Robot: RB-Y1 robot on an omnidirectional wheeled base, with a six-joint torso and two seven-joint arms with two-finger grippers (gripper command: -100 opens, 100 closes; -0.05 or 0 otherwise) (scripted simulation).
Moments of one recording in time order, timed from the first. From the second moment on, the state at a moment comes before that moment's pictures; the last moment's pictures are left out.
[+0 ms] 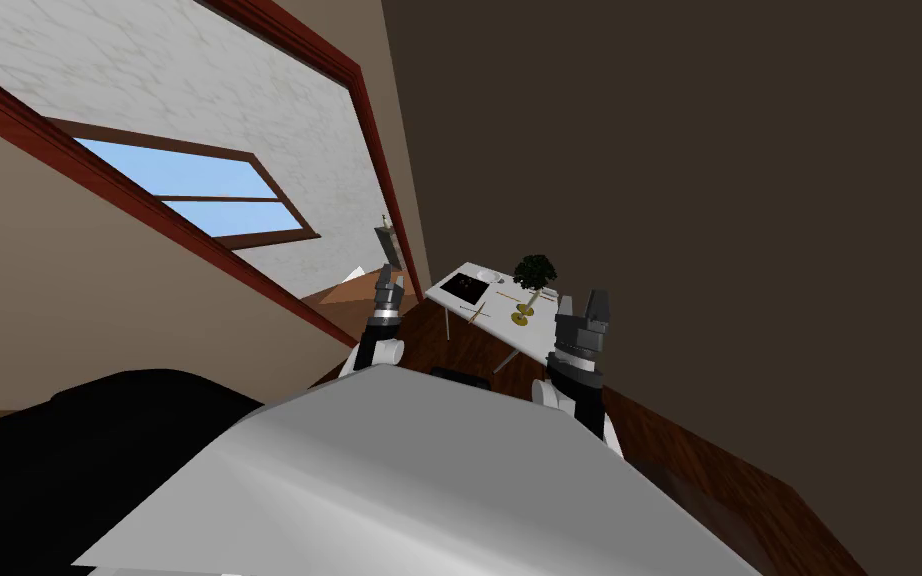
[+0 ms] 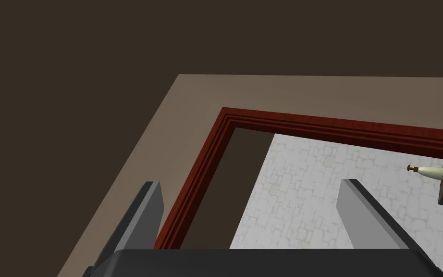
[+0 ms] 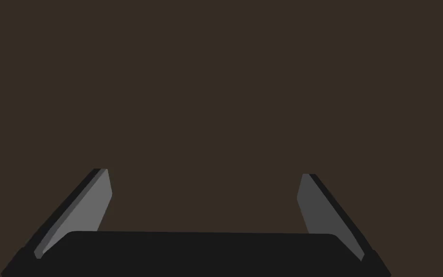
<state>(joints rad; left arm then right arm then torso) 0.47 -0.03 0.05 -2.20 0.00 -0.40 -0.08 0.54 -0.01 0.02 -2.29 0.08 -0.56 0.10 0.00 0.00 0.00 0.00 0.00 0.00</state>
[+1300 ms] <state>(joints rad) 0.47 -0.03 0.05 -2.20 0.00 -0.40 -0.08 0.49 -0.35 -0.17 -2.10 0.39 -0.79 0.28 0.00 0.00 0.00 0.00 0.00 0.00</state>
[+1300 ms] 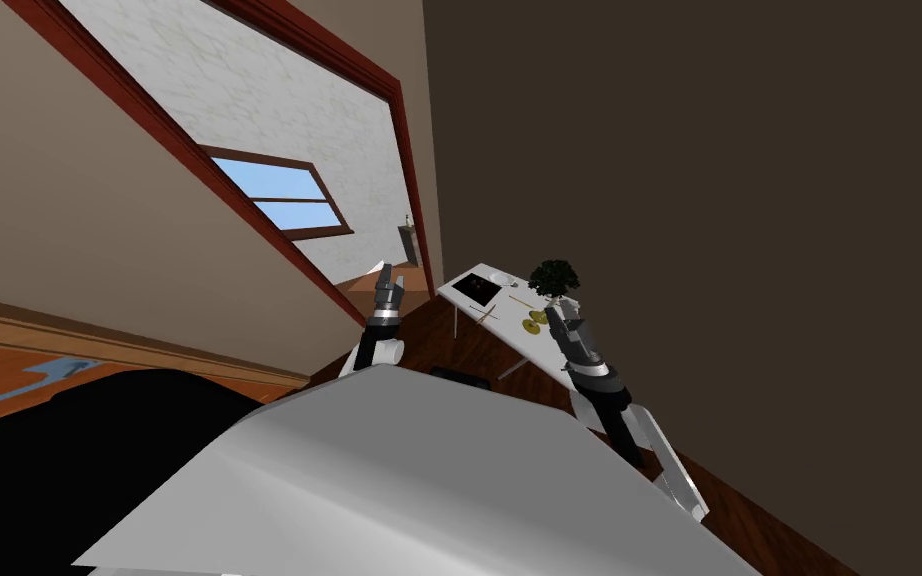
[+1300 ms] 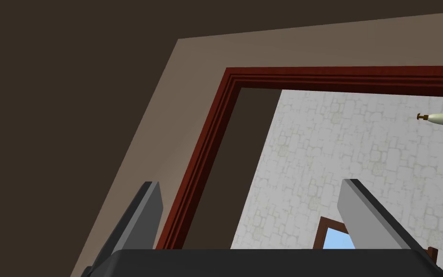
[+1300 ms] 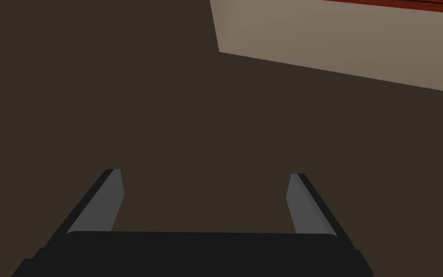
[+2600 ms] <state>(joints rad) 0.47 -0.03 0.05 -2.20 0.00 -0.40 -0.08 0.41 -0.60 -0.29 -1.89 0.74 -0.99 0.46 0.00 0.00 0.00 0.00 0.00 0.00</state>
